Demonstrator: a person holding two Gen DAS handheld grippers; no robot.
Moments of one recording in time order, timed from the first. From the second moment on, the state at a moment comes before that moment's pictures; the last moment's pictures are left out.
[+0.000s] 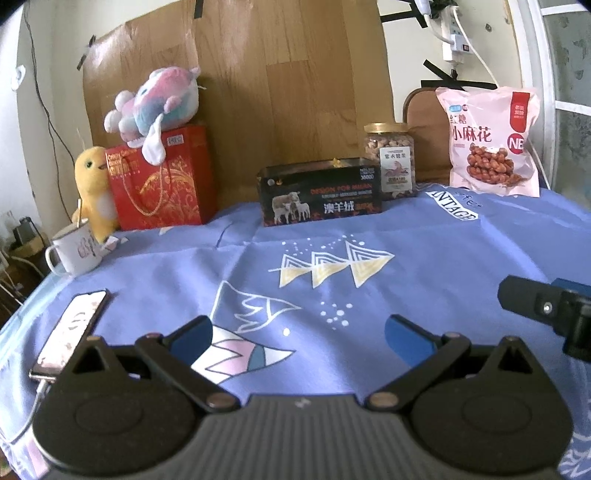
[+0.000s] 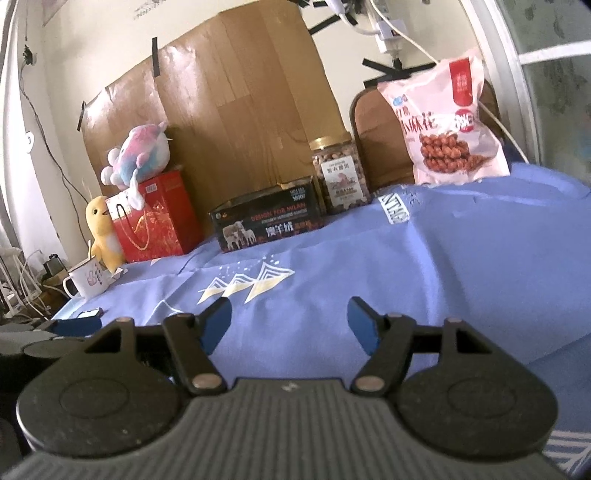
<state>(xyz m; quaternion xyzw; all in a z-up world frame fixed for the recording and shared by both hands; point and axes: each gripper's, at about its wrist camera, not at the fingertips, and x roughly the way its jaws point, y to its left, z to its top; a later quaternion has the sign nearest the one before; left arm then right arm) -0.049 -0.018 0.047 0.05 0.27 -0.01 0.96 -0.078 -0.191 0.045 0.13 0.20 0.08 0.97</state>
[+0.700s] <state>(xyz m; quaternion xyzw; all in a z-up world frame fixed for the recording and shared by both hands) -0.057 -0.009 0.052 0.04 0.26 -0.02 0.97 -0.078 -0.191 0.046 0.13 0.20 0.08 0.97</state>
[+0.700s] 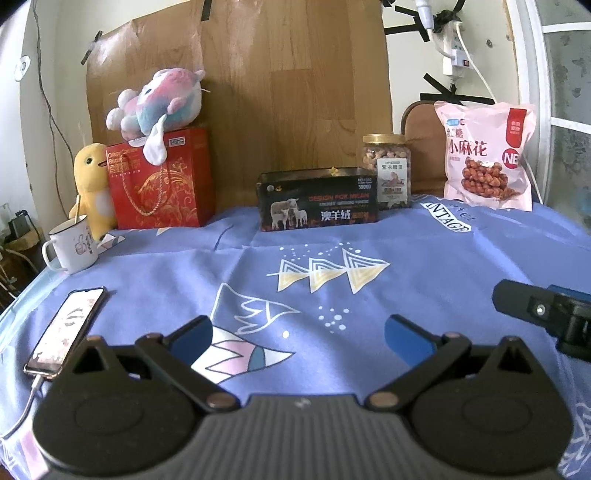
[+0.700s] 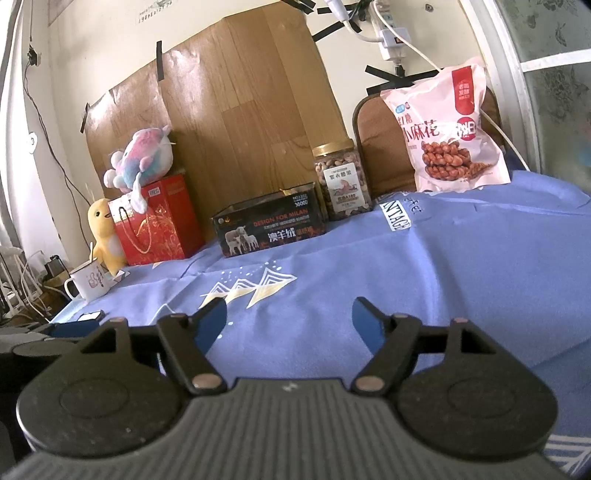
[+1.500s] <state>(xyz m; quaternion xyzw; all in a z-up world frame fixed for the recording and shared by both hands) -0.050 -0.006 0.034 0.02 0.33 -0.03 0.94 -0.079 -0.189 0.046 0.13 0.21 0.08 0.97</state>
